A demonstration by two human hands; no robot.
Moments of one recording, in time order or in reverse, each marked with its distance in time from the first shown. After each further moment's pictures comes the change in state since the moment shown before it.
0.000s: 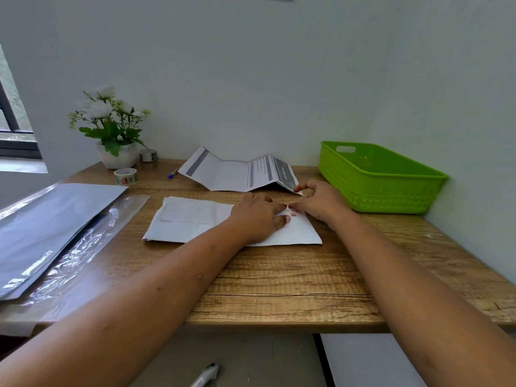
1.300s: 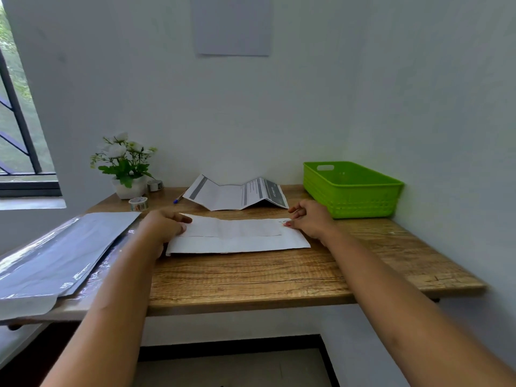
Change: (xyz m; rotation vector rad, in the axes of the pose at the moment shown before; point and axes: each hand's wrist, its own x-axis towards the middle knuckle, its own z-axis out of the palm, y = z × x) left_hand -0.095 -0.093 -0.051 -0.948 0.250 -0.711; right_hand -0.043 0.007 -0.012 0.149 0.021 -0.058
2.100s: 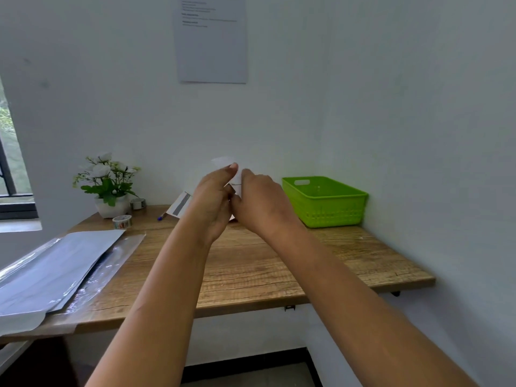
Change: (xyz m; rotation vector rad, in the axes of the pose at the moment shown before) left_hand -0.113 0.094 0.051 -0.925 -0.440 0.383; right_hand -0.105 -0.143 -0.021 -0.383 0.270 -0.369
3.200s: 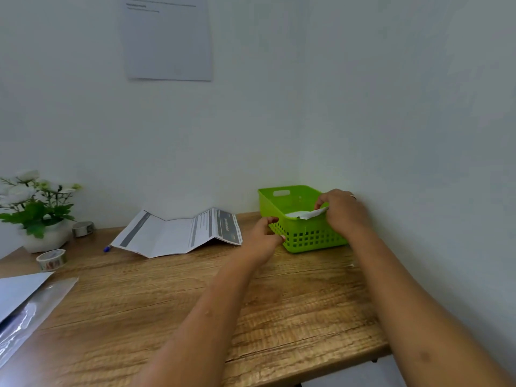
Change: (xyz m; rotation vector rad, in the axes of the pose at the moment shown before) left_hand 0.118 -0.139 0.060 0.699 -0.175 -0.176; right_hand 0.079 0.262 0.002 -0.351 0.031 0.299
